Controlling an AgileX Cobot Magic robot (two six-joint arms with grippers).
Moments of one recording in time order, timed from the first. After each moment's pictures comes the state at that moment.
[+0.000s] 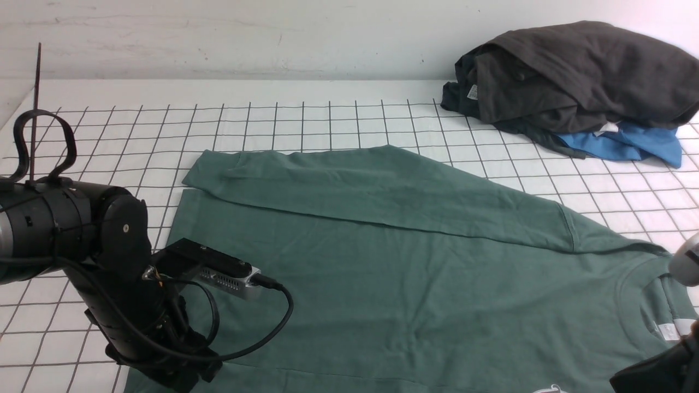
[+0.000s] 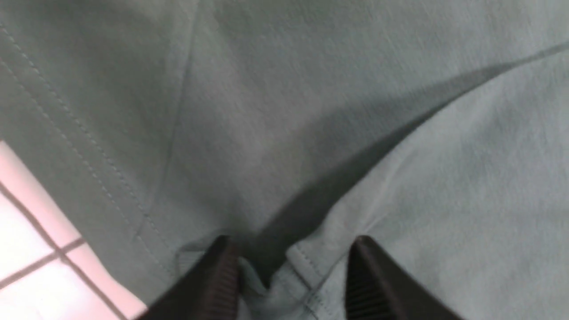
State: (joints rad) right arm 0.34 0.89 -0.68 0.30 1.05 -0.35; left arm -0.28 1.62 -0.84 -0.14 0.86 0.22
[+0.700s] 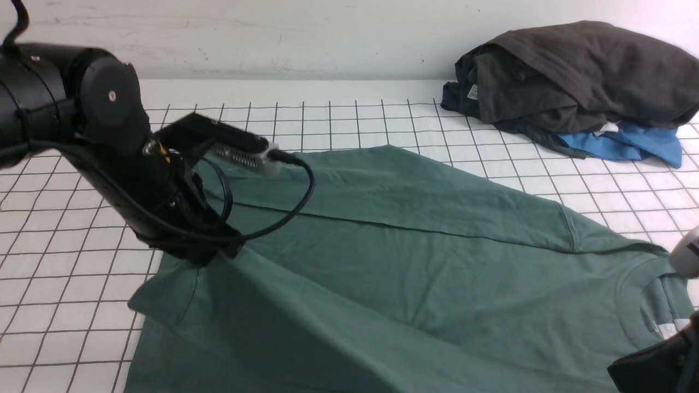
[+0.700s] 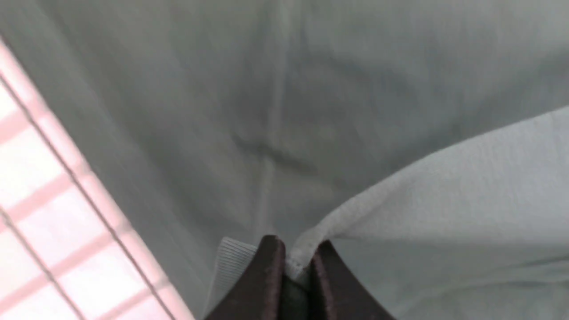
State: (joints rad) right arm 0.34 0.89 -0.68 0.29 1.02 -0.35; left arm -0.30 1.58 -1.24 -0.12 1.02 0.22
